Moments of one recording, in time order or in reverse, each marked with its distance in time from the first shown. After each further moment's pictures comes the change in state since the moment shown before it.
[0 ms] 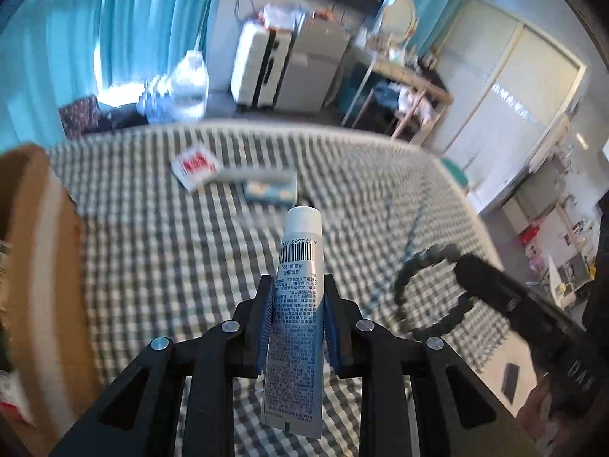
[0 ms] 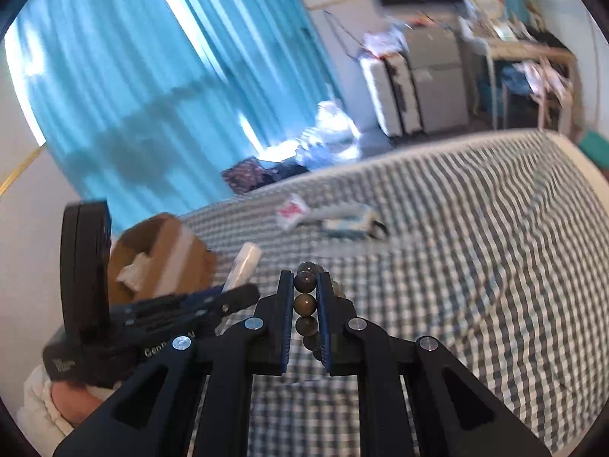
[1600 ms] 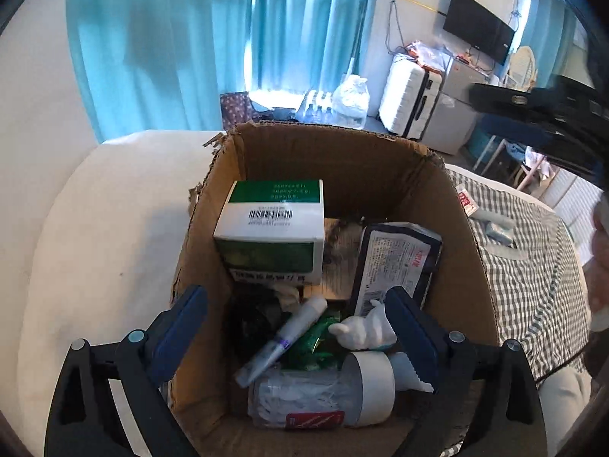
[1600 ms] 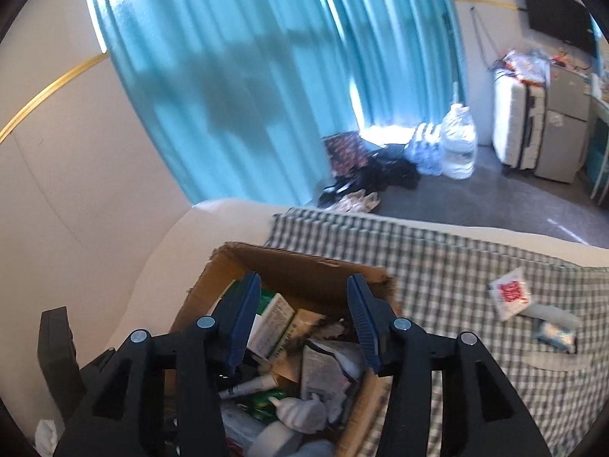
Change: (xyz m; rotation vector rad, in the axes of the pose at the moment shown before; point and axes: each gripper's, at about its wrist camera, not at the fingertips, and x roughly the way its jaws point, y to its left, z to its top) left arm -0.127 0.268 -0.043 -0.201 -0.065 0.413; right arm 0.181 0.280 0.060 -0.272 0.128 0.192
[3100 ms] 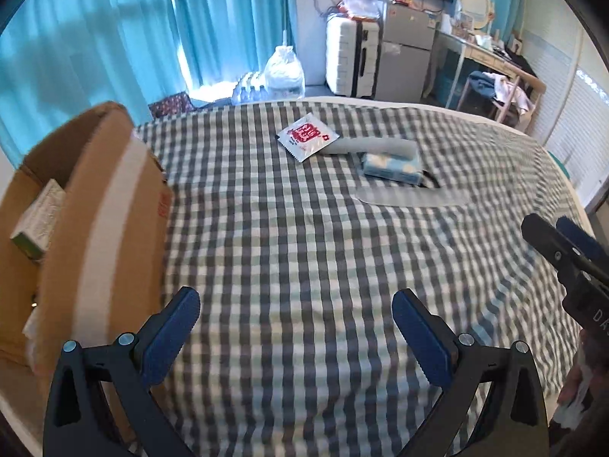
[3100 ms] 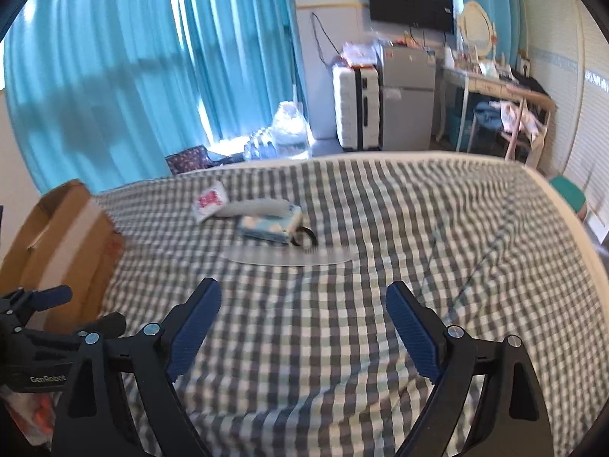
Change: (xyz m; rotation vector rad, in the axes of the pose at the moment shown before) left arm 0.090 -0.291 -0.048 0.184 0.059 0.011; right arm -0.138 -0.274 -0.171 0.174 -0.089 -0.441
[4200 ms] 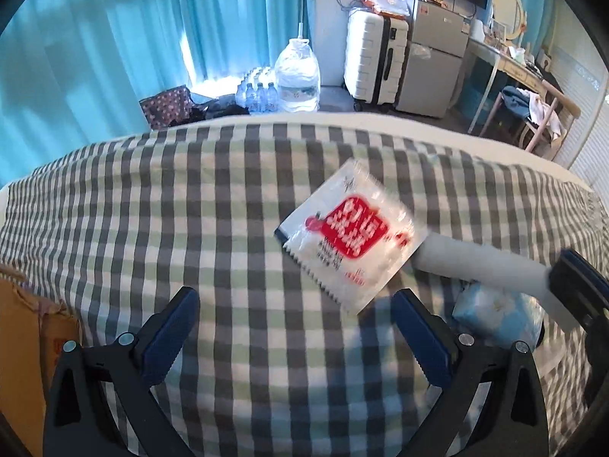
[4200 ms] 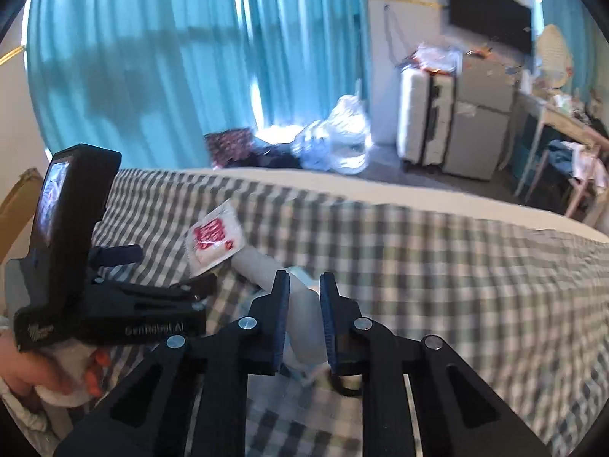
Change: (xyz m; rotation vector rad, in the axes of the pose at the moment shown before) left arm 0.168 0.008 0.111 -0.059 -0.003 0.013; right arm 0.131 0.035 0.055 -0.198 0.003 0.135
